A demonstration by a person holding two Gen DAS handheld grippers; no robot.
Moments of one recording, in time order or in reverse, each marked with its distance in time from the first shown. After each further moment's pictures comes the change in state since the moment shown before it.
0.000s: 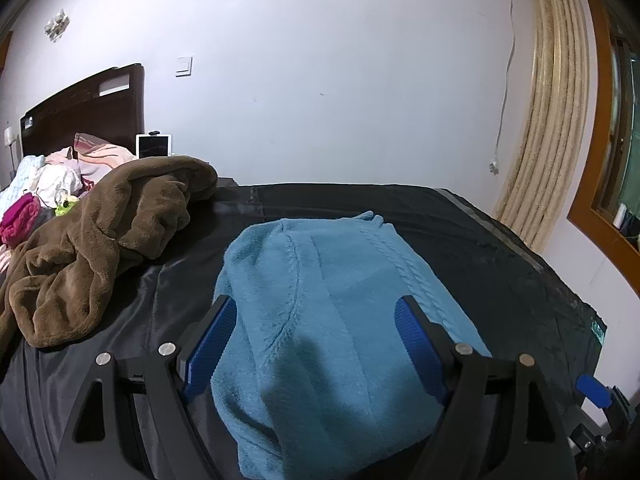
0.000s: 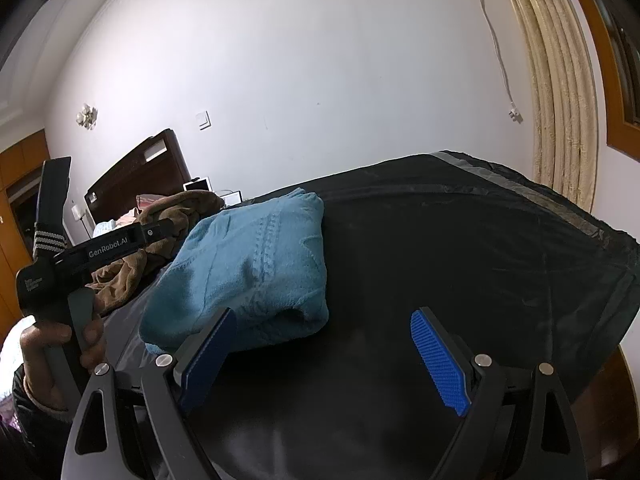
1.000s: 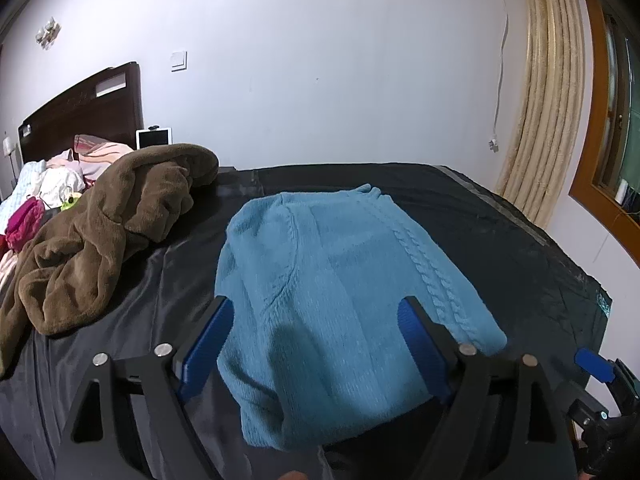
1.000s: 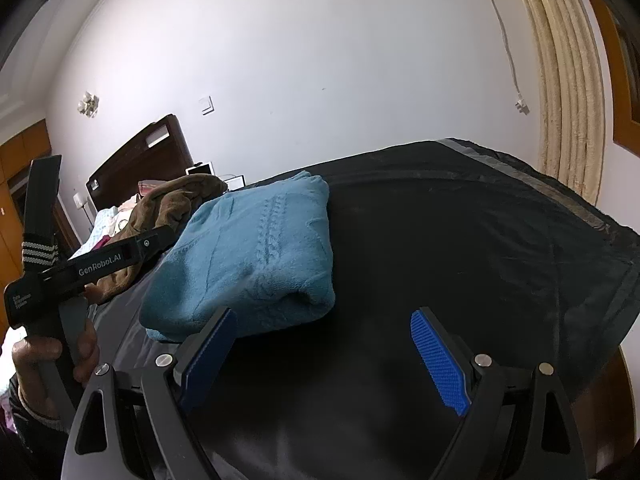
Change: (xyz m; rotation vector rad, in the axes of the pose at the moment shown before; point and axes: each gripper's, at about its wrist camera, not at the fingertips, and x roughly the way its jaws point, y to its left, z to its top) left arm -0.012 -0.006 -0.019 0.043 0.050 0.028; right arm 0.008 0.007 -0.004 -0.018 0.056 0.011
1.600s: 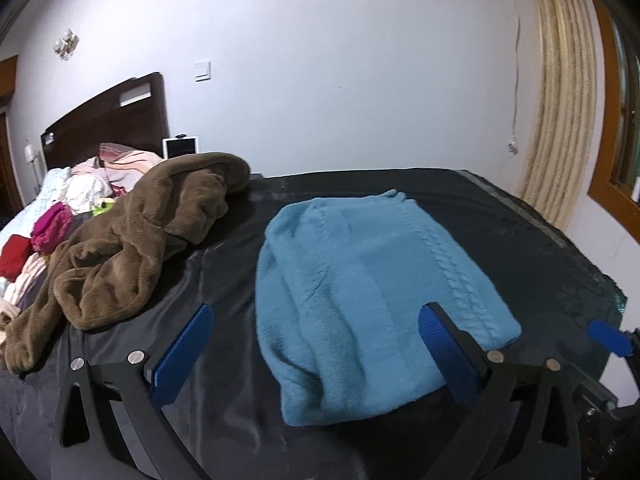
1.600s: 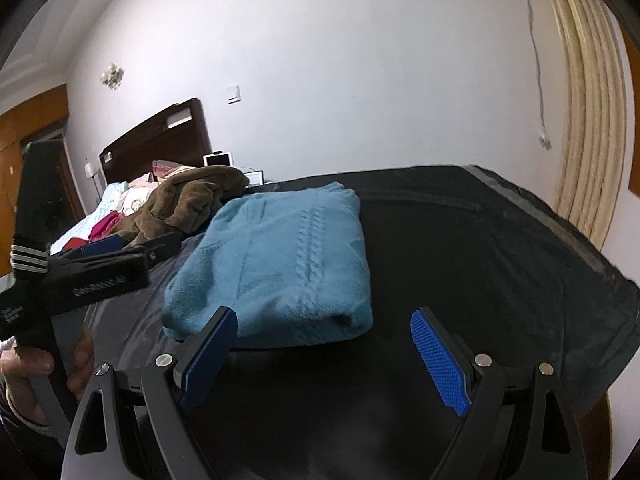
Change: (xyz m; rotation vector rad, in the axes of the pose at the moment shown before) left arm -0.024 0.010 -0.006 0.007 -0.024 0.122; right arm -0.001 0.041 0.016 -0.148 -0.015 0.008
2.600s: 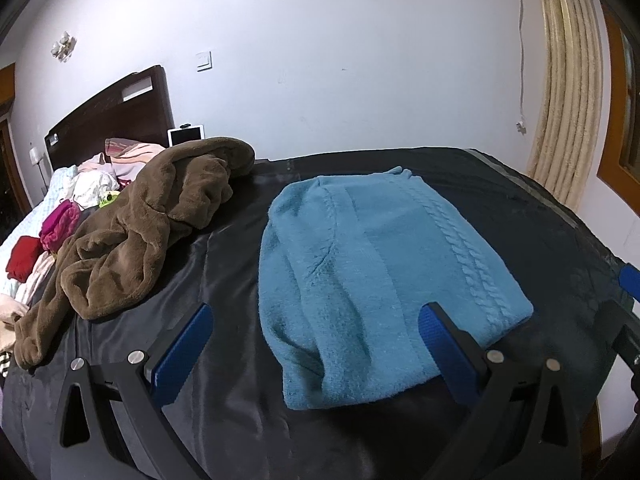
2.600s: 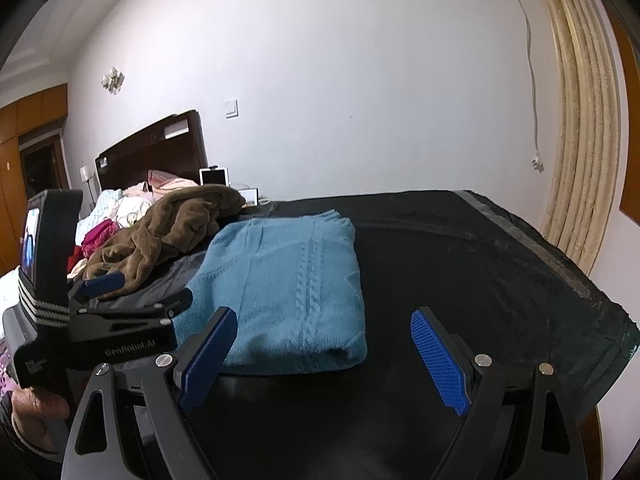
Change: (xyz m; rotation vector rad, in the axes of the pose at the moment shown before) left arm 0.004 -0.009 -0.008 0.035 0.053 0.019; right arm -0.013 0.004 0.019 -0.015 -0.061 -0.039
